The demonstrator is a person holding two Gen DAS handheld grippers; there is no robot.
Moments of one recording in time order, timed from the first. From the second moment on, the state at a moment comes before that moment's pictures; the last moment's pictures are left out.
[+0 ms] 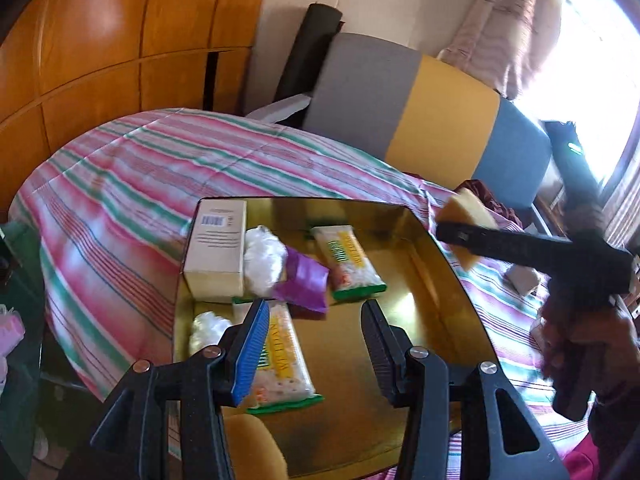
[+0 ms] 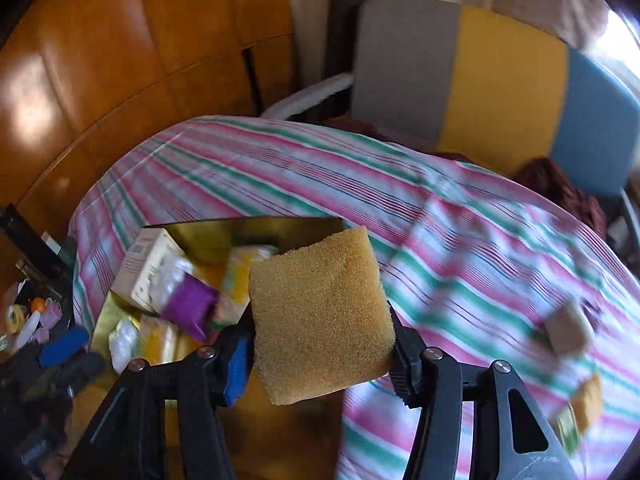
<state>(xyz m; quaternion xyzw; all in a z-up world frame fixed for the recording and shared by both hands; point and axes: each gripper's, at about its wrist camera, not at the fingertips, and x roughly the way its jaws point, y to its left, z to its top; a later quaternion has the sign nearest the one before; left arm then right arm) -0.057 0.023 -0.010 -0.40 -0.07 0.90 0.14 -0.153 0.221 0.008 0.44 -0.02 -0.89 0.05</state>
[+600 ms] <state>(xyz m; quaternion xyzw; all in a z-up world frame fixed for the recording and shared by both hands) -0.061 0.023 -0.021 -0.42 -0.06 0.90 0.14 -0.180 0.225 -0.018 0.46 -0.02 -0.89 0.04</state>
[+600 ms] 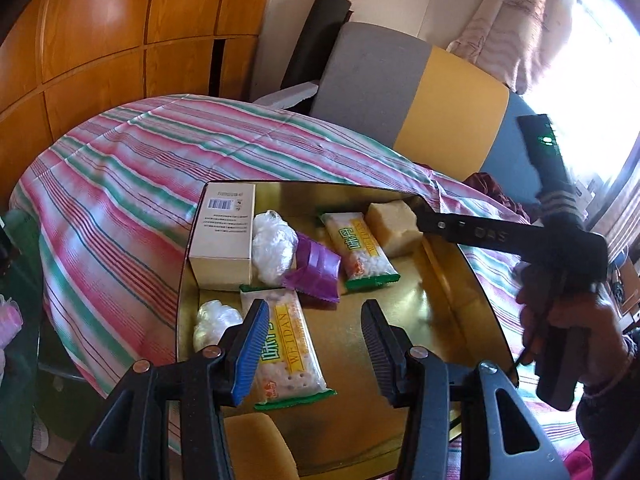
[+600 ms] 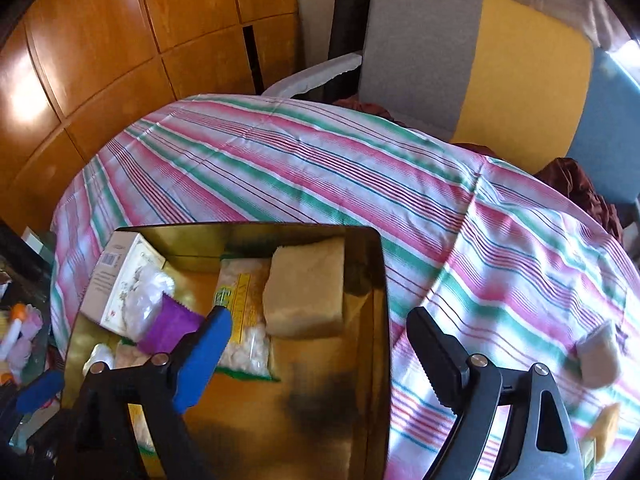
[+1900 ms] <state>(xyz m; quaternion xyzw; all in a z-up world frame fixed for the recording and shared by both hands) -0.022 0.189 0.004 -0.39 0.11 0.88 0.25 0.050 0.574 -0.045 0.40 -0.27 -0.82 -0.32</state>
